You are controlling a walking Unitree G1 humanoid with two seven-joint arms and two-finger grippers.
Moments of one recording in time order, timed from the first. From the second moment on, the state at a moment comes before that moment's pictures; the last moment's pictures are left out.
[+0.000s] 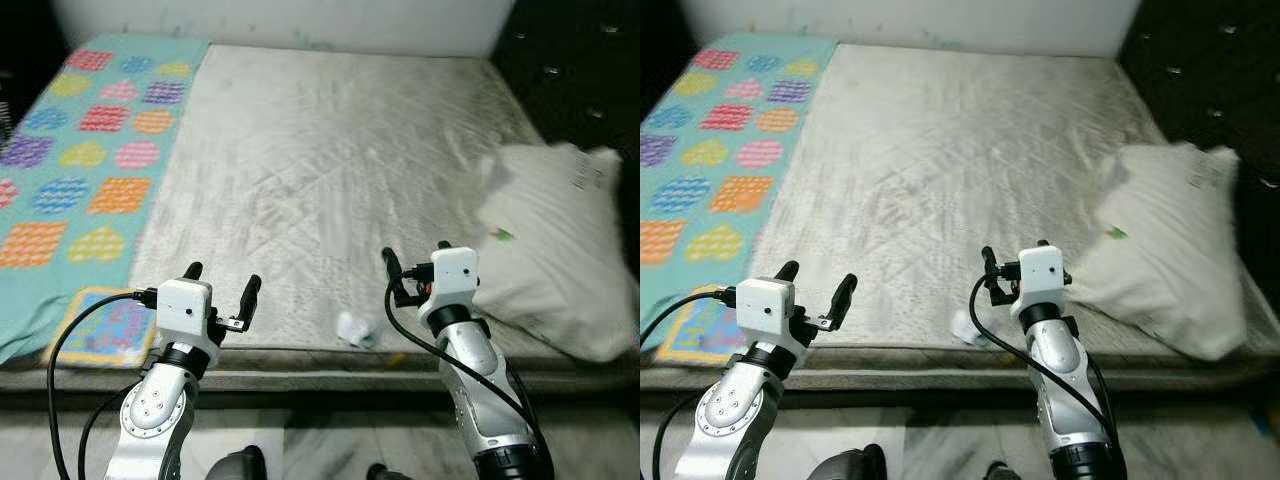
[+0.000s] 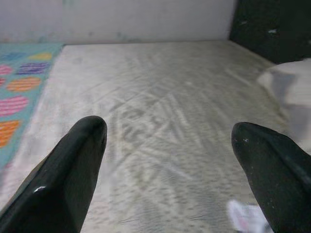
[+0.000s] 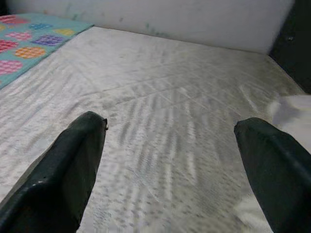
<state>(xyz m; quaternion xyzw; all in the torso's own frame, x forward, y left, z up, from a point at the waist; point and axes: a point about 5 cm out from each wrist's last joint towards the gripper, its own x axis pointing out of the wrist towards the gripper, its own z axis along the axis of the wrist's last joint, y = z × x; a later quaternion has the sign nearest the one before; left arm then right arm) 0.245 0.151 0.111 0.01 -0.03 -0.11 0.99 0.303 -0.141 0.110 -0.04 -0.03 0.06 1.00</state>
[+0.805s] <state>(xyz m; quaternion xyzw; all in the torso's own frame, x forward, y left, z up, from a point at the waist) 0.246 0.147 0.112 0.00 -0.03 -0.12 0.99 0.301 -0.146 0.108 -0.04 -0.02 0.06 1.00</state>
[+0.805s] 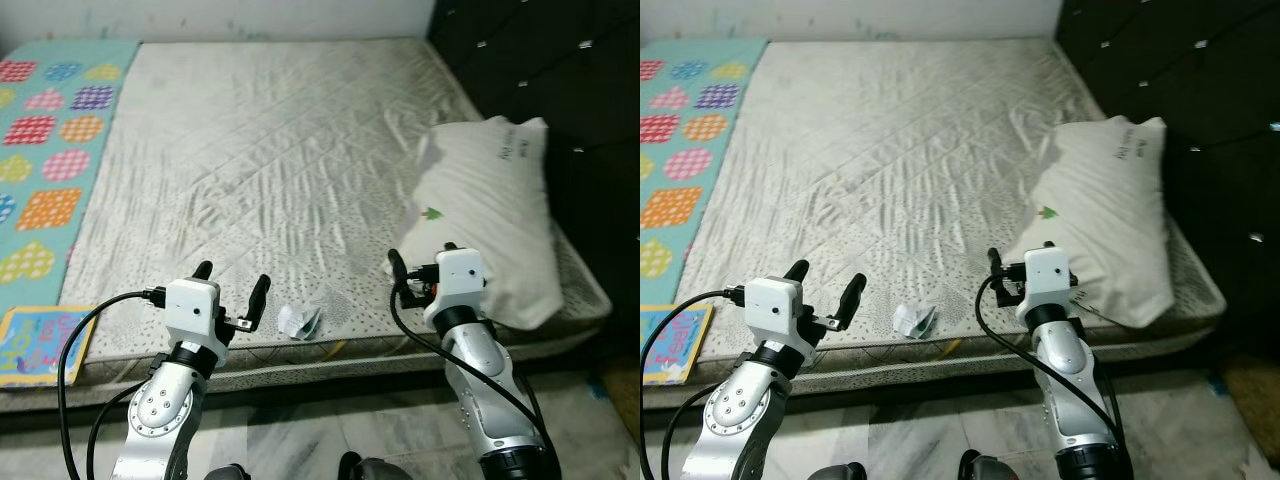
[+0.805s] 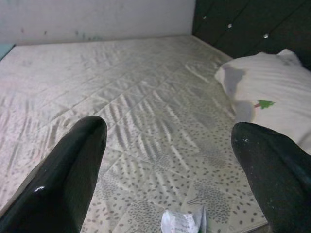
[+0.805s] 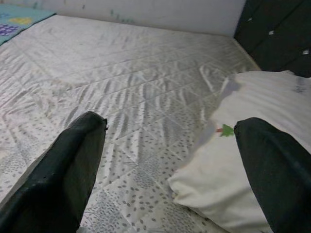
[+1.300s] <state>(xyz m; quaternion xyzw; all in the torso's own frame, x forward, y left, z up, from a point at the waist) 0.247 0.146 0.114 0.01 -0.04 -0.12 0.99 0.303 -0.144 0.111 -0.04 -0.02 0.07 1.00</state>
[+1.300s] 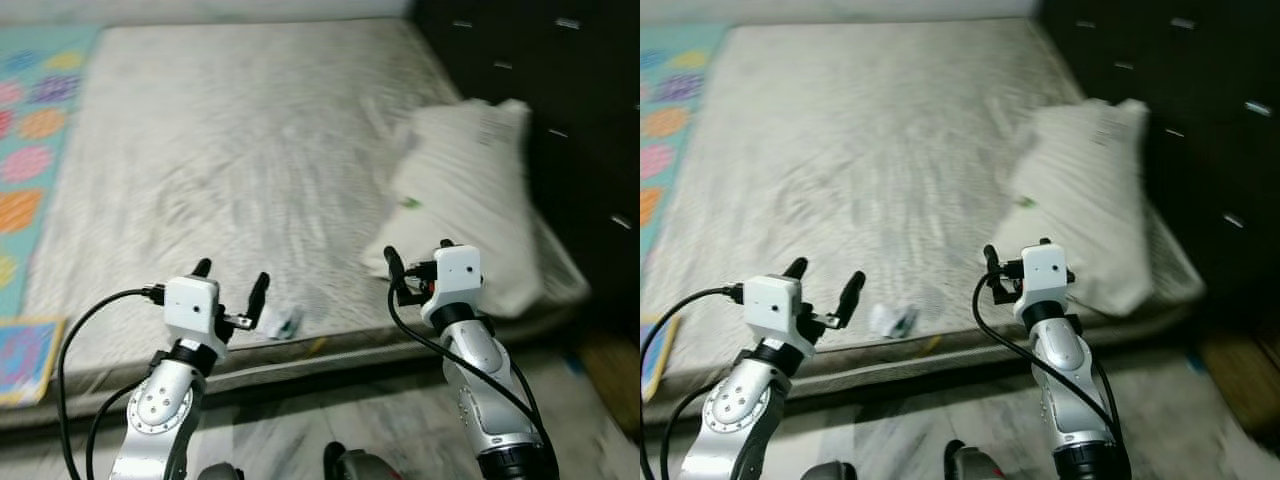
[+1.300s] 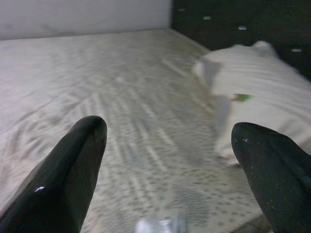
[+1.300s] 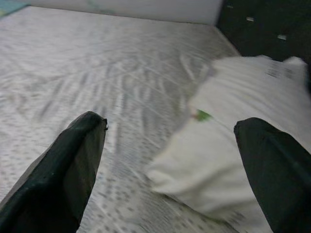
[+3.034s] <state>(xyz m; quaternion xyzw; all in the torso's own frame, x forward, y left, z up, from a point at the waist) 0.248 0.145 0.112 0.00 -0.03 -0.12 0.99 0.302 -0.144 0.108 -0.05 -0.02 0.07 1.00</state>
